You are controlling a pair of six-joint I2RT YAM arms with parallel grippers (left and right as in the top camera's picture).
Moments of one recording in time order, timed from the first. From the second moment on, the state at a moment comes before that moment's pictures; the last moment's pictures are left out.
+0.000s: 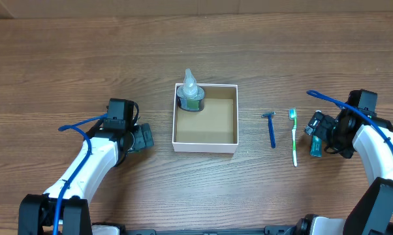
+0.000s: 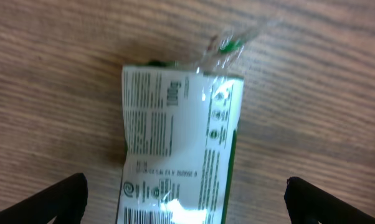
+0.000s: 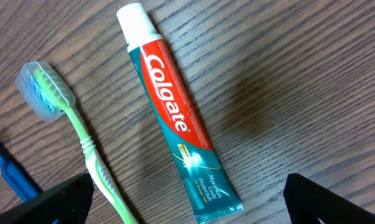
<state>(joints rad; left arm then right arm) -0.12 1.48 0.74 -0.52 -0.10 -0.37 -0.34 1.52 0.88 -0.70 -0.07 0.25</state>
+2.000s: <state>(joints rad) -0.12 1.59 0.89 -0.65 -0.15 -0.27 -0.34 1.52 0.88 -0.70 -0.07 0.25</state>
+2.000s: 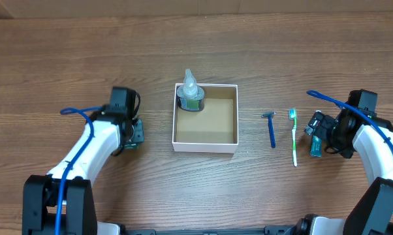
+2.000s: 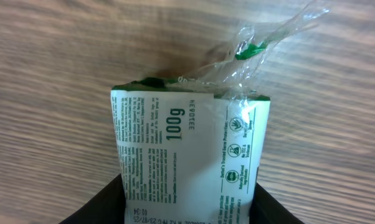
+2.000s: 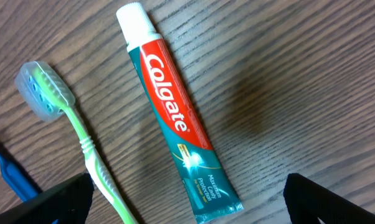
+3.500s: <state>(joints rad) -0.62 1.59 1.19 -0.75 -0.15 -0.63 -0.34 1.52 0.88 -0.70 -0.07 0.25</state>
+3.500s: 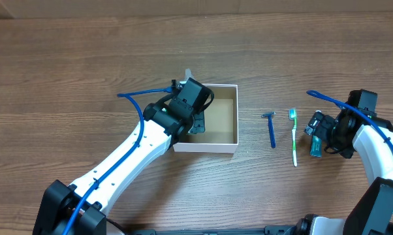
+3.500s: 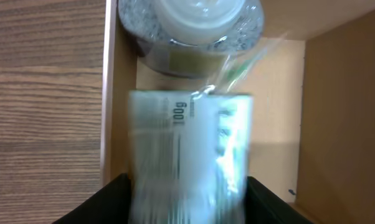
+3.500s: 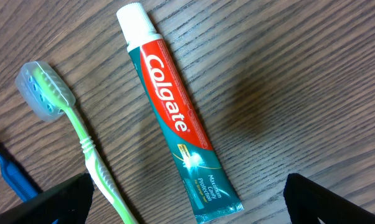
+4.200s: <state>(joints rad) -0.52 1.50 1.36 -1.08 -0.22 -0.60 -0.34 1.52 0.88 -0.70 -0.07 0.25</state>
